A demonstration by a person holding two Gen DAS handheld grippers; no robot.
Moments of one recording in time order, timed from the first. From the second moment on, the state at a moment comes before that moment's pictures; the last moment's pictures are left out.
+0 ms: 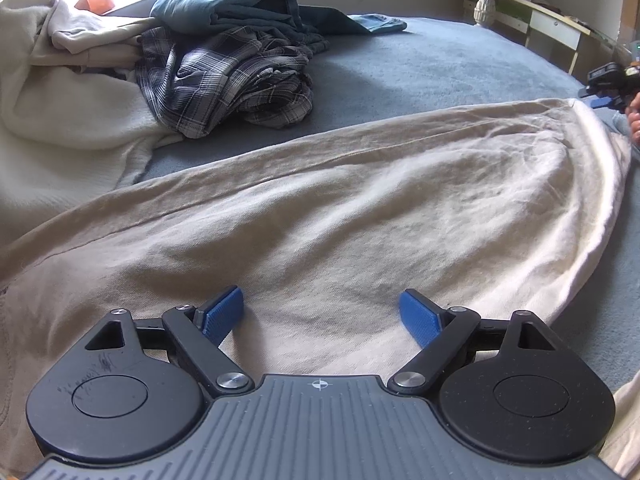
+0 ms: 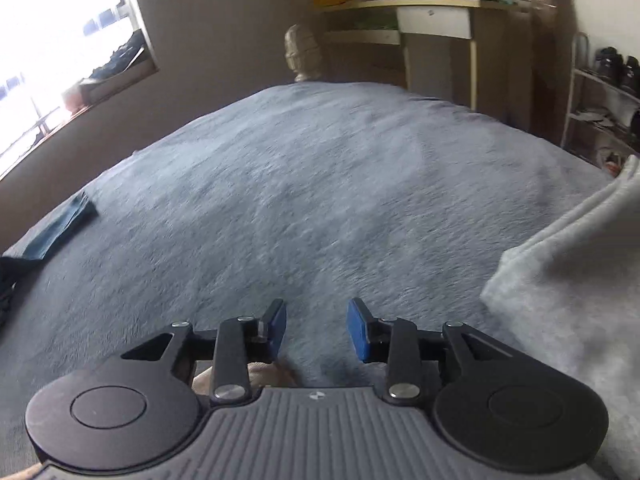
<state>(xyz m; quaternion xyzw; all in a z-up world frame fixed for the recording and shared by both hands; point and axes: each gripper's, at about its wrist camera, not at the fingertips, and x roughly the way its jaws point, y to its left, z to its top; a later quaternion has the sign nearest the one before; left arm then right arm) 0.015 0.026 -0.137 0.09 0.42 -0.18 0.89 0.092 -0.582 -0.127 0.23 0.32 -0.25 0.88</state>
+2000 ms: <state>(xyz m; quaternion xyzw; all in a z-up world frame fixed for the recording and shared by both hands) -0.001 0.056 -0.127 0.06 0.41 -0.10 0.91 0.002 -0.507 -0.136 0.16 0.39 -0.09 0.90</state>
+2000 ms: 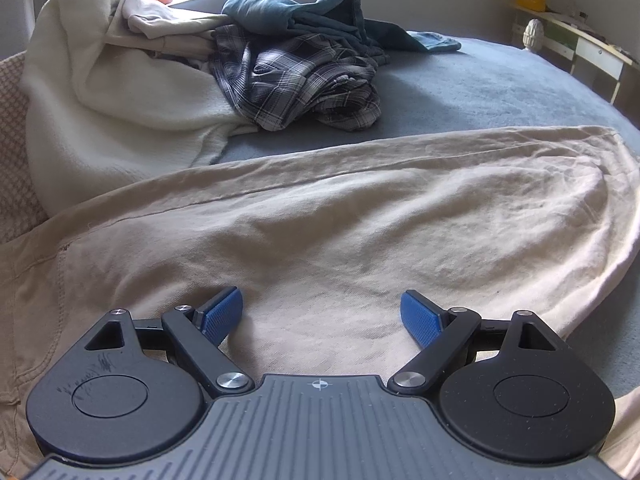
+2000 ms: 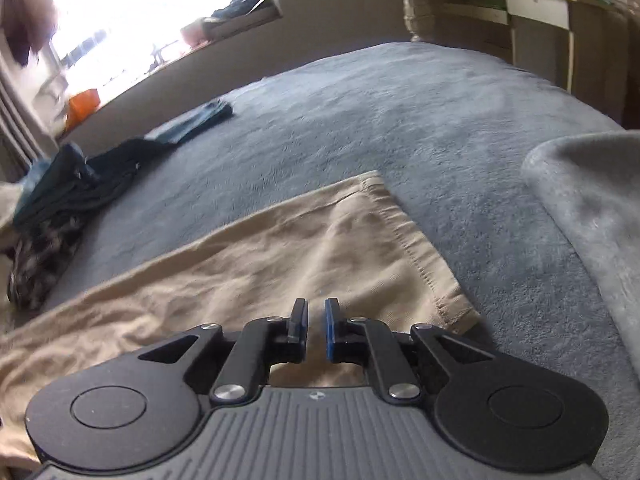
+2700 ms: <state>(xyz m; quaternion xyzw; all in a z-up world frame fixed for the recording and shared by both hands) -0.056 0.021 -0.128 0.19 0.37 -0.17 0.89 -0.002 -0.286 -0.130 -0.13 0.50 0.18 0.84</state>
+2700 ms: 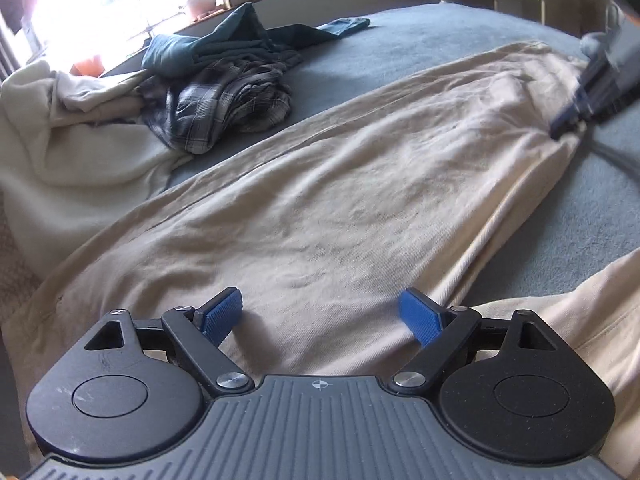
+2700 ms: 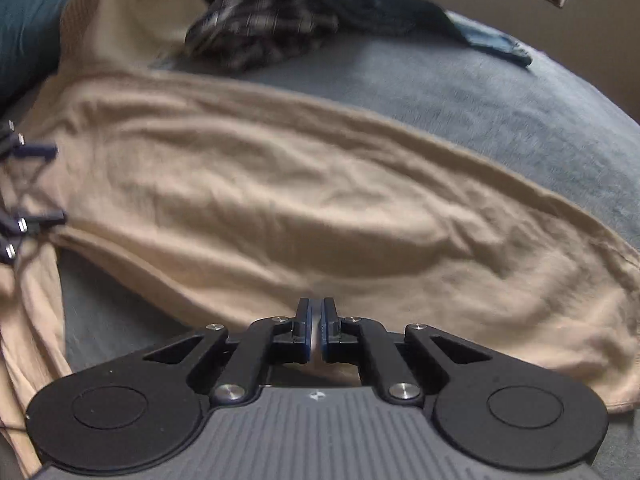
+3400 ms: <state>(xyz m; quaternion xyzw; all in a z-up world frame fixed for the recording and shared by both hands) -0.028 0.107 -0.116 0.07 0.40 -0.06 0.91 -0.017 -0.203 -0.124 -0.08 0.49 0.31 0.81</state>
